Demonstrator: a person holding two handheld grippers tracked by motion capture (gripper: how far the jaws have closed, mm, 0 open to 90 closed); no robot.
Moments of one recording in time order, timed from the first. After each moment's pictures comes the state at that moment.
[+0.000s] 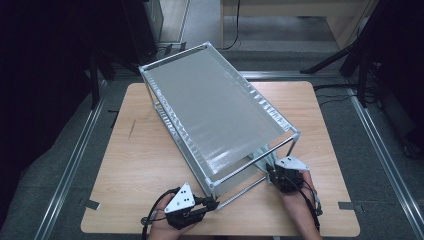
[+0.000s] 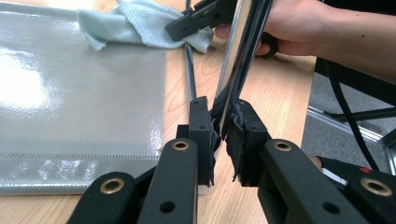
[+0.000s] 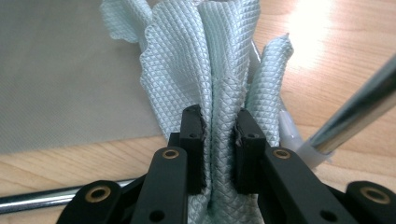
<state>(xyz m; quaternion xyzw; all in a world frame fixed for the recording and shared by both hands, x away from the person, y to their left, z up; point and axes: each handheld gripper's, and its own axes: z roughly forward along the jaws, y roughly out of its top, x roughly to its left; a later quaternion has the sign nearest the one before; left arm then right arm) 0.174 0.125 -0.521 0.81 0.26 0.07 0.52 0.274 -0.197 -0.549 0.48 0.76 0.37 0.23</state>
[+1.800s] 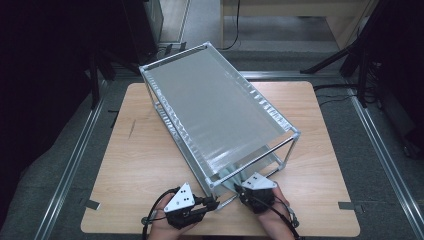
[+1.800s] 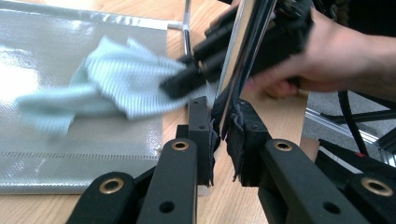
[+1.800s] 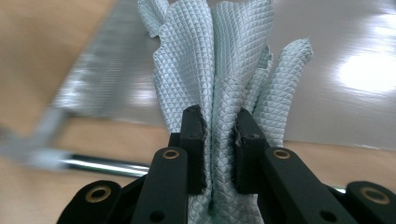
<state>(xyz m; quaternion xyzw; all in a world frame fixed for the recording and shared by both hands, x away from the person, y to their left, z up) 0.174 0.126 -0.522 0.81 0.26 0.07 0.52 0.221 -0.115 -0.550 0.37 0.82 0.40 0.17</state>
